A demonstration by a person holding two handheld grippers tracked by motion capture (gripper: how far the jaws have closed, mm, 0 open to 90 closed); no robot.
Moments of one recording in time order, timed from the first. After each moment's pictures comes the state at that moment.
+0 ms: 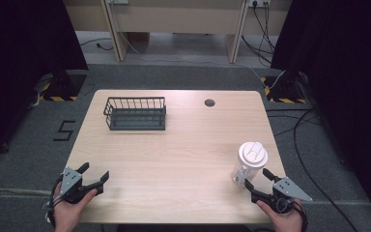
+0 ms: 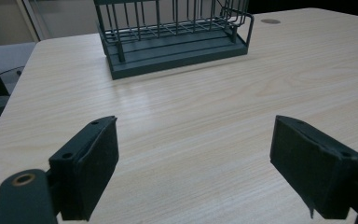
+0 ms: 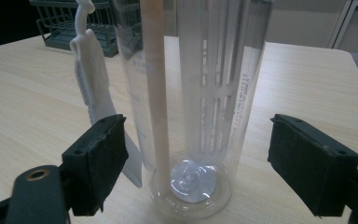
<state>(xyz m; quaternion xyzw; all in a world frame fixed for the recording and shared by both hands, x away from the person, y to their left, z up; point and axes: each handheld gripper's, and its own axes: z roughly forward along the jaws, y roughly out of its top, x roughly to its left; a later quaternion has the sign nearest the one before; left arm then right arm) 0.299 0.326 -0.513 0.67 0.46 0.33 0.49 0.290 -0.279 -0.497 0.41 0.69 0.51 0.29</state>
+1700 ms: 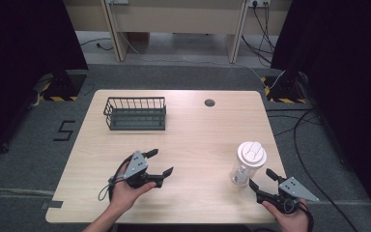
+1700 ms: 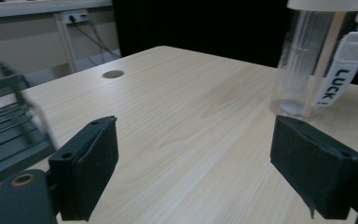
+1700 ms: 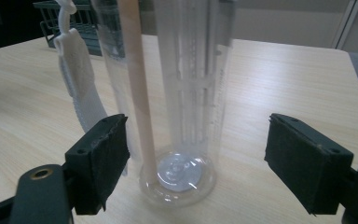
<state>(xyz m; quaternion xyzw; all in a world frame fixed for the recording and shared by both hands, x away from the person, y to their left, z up) 0.350 0.147 -0.476 0.74 0.26 0.22 0.58 0.288 -0.296 -0.497 0.41 0.69 0.52 0.29</state>
